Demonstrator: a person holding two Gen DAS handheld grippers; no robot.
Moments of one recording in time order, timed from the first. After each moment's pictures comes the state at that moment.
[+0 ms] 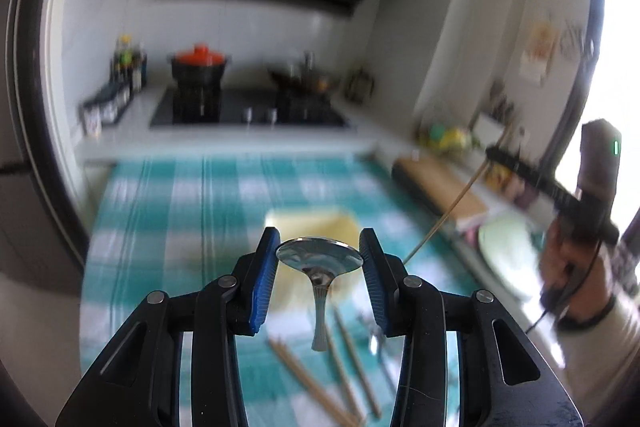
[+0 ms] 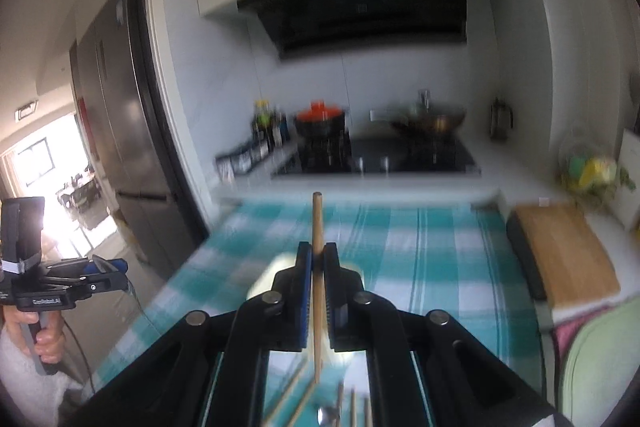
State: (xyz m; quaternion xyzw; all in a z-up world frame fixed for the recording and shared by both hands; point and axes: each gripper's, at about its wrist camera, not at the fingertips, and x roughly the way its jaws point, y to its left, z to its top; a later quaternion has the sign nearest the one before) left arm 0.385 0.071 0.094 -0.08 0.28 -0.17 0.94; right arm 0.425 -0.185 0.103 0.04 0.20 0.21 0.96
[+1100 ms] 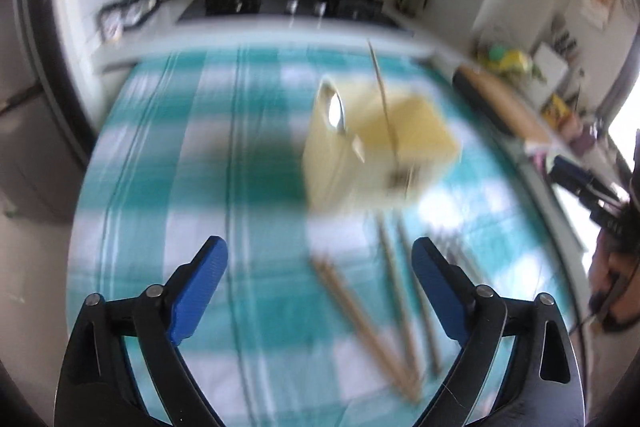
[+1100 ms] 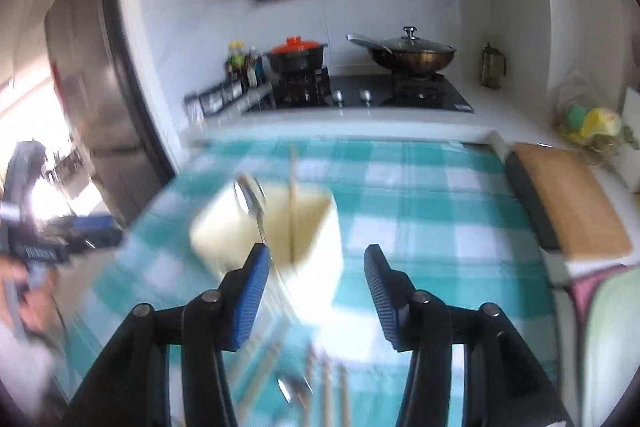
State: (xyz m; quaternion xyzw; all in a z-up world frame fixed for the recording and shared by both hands) left arm 0.377 0.075 -0.070 -0.06 0.45 -0.10 0.89; right arm 0.417 -0.209 -0.036 -0.02 0.33 0.17 0.93
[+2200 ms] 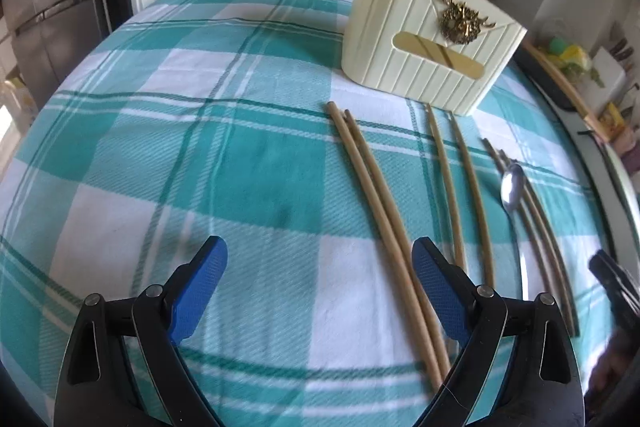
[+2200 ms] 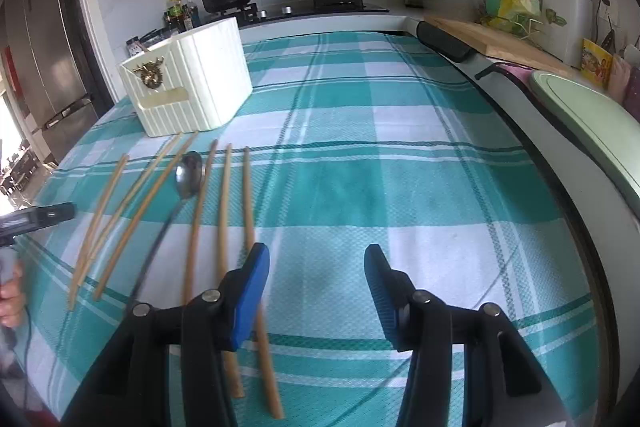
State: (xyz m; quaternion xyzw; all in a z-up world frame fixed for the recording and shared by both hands) left arm 0.333 0.021 -0.194 -0.11 0.46 0.02 0.88; right arm 0.318 -0.273 -0.185 0.03 0.39 0.08 0.92
